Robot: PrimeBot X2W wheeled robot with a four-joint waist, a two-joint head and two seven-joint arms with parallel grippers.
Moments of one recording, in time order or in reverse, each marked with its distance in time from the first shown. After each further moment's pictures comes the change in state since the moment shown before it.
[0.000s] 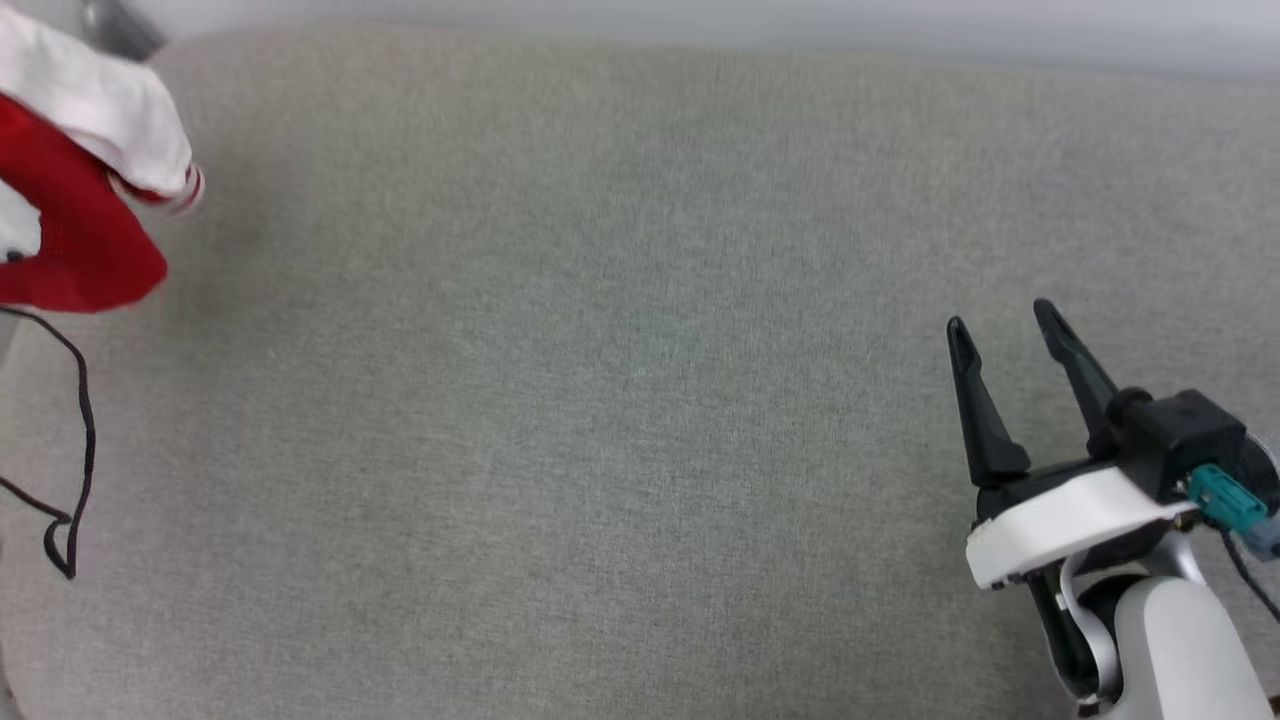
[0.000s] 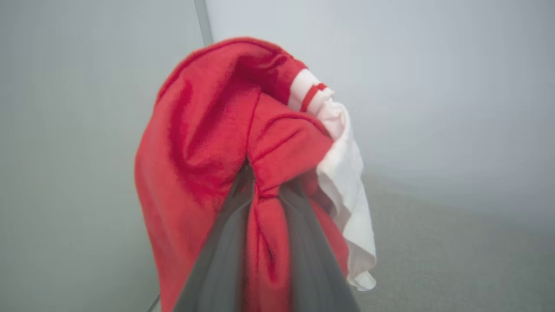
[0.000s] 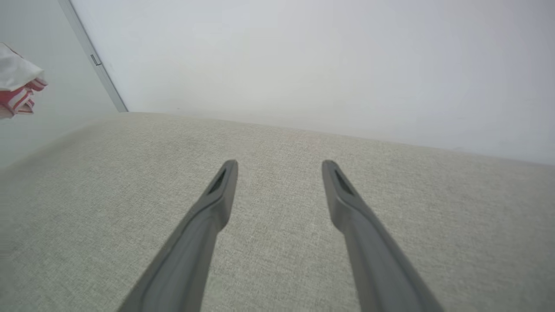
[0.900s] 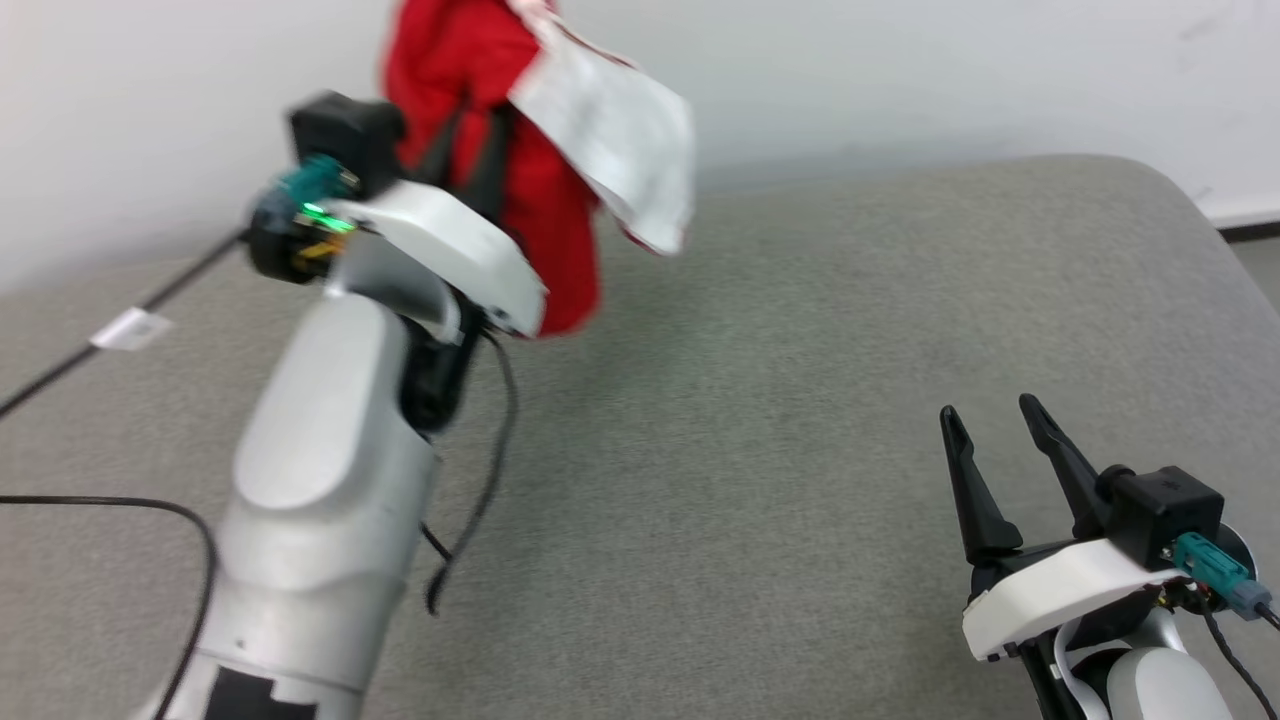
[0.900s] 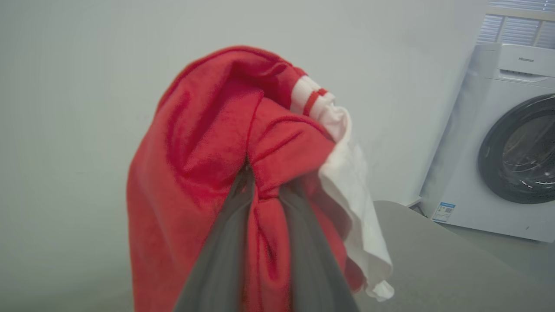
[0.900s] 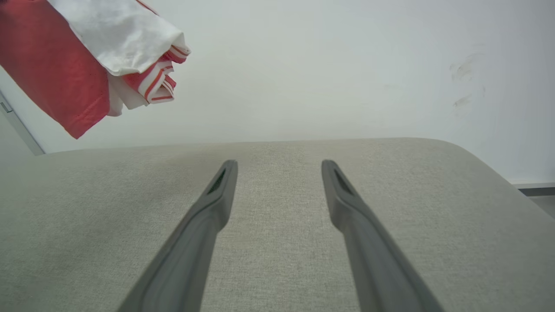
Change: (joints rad) left arm 0.032 -0.386 -0.324 -0.072 0.049 -0.054 -0.287; right arm 0.118 0.000 0.001 0.040 0.070 0.000 -0.008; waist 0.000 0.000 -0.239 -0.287
